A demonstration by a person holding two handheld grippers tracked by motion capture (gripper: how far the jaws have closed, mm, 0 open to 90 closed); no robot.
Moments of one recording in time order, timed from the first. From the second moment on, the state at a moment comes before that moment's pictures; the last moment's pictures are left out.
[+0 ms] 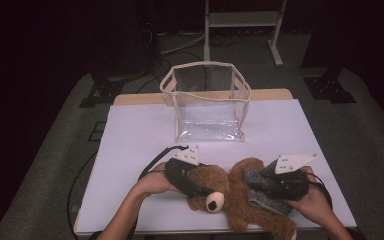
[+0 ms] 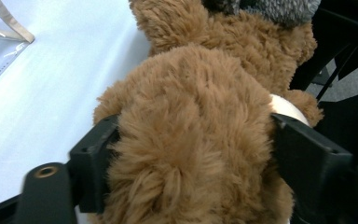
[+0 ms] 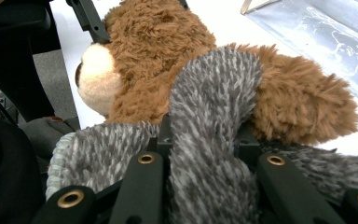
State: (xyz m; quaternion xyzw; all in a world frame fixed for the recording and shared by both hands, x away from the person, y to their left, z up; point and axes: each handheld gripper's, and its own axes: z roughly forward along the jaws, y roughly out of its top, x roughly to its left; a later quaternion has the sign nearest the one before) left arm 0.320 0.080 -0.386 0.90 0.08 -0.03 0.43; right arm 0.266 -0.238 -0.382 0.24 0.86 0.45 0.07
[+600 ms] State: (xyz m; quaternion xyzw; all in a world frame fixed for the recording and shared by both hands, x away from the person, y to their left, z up) left arm 0.313 0.081 -0.383 0.90 0.06 0.00 0.43; right arm 0.272 -0.231 -0.361 0.22 0.87 0.43 0.08
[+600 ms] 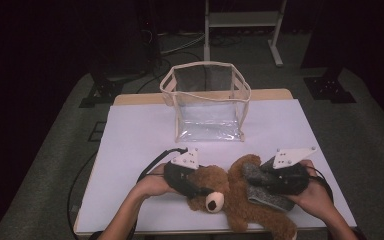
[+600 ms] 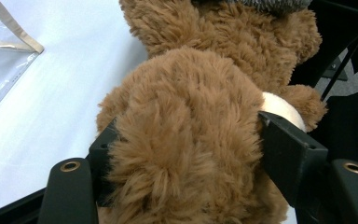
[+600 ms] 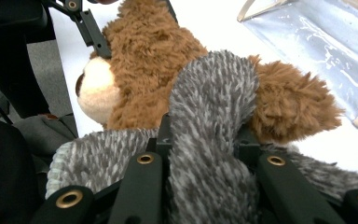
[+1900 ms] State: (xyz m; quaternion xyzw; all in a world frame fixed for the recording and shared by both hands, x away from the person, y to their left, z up) left arm 0.304 0.081 -0.382 0.90 0.05 0.03 0.43; right arm 0.308 -0.185 -0.340 0.18 0.91 0.36 0.10
